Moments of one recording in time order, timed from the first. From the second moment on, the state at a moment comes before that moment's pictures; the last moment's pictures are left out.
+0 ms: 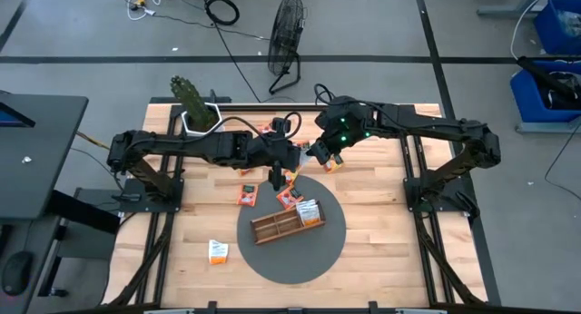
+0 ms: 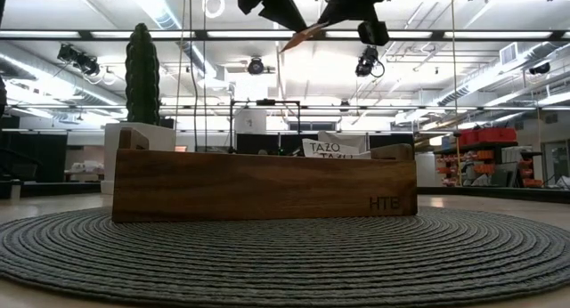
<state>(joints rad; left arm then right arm) -0.02 1.63 1.52 -0.52 -0.45 0.56 -0.20 1.47 1.44 -0.71 -0.25 0.68</state>
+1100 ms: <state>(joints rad) 0.05 1.09 0.92 0.05 0.11 -0.27 0.11 1.40 1.45 -0.85 0.05 0.12</state>
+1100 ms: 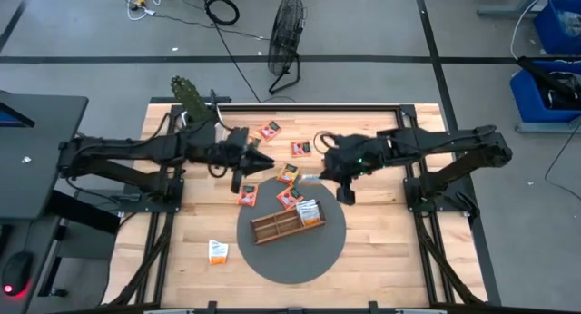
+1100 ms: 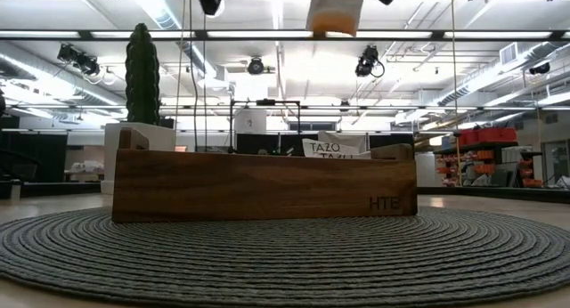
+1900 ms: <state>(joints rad) -0.12 0.87 0.71 0.15 0.07 -0.40 0.29 1.66 1.44 -0.87 0.05 -0.03</state>
